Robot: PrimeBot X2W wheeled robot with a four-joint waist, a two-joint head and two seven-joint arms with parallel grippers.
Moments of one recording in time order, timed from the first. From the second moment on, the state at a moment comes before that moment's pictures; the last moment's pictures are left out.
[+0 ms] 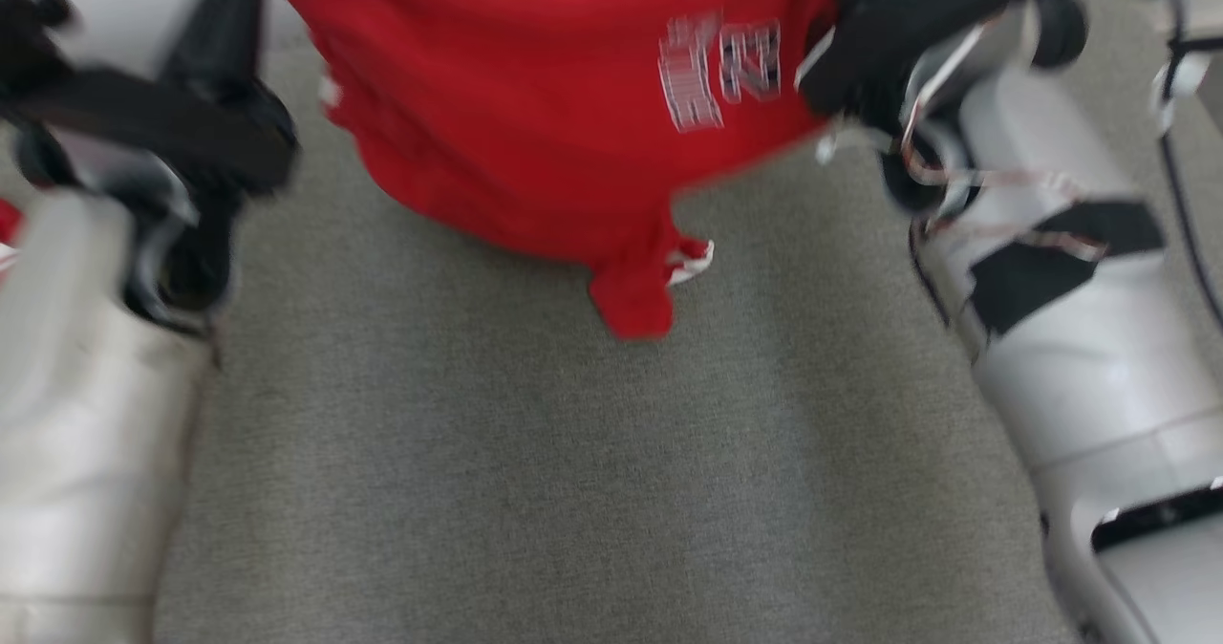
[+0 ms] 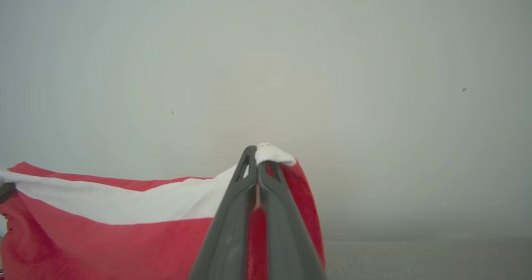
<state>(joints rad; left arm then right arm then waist) -0.90 0.24 -0.26 0.50 -0.80 -0.13 -0.10 -1.11 -0.07 0.31 0.77 0.52 0.13 -0.05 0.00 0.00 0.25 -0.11</state>
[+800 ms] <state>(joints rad) -1.32 0.22 -0.22 0.42 -0.94 -0.13 -0.26 -1.44 -0.09 0.19 0.40 0.21 0.13 -0.26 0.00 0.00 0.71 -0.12</state>
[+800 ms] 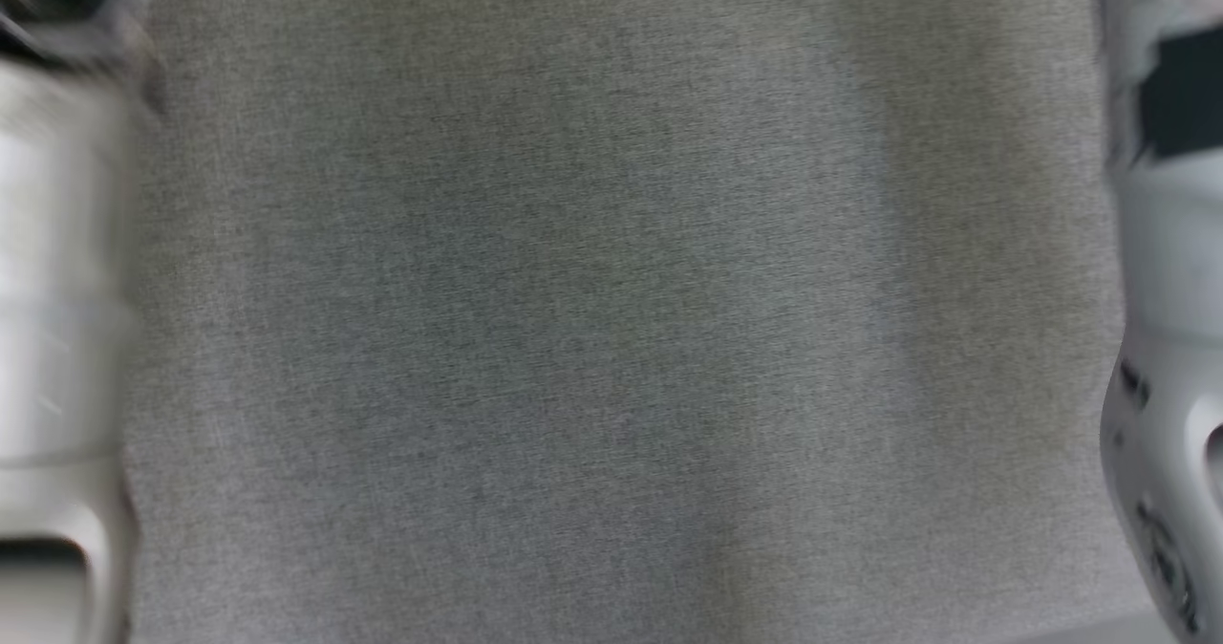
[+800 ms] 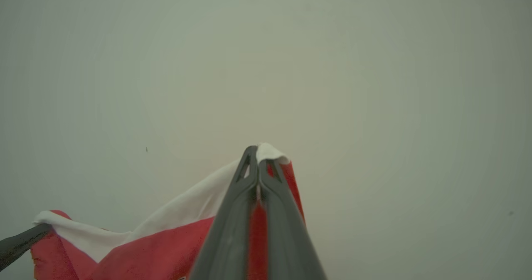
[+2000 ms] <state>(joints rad) -0.25 0.38 -0.55 0.28 -1.05 -0.09 -0.21 -0.05 -0.22 0.09 -0.04 0.31 0.13 0.58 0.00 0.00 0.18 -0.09</state>
